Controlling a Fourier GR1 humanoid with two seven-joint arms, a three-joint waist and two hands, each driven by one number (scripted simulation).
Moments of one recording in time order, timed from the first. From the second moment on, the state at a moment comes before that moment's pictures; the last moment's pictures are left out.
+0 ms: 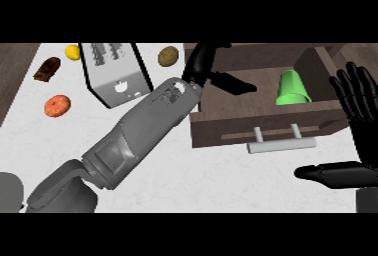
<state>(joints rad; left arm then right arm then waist) -1.26 0.00 -0.66 -0.45 0.57 0.47 -0.25 -0.14 -0.19 -0.17 -1.86 -0.07 0.24 -0.06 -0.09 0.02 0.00</state>
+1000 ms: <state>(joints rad) -1.27 0.04 -0.54 -0.59 0.67 0.50 -0.35 -0.02 -0.30 -0.15 -2.02 -0.13 0.45 0.00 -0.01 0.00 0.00</state>
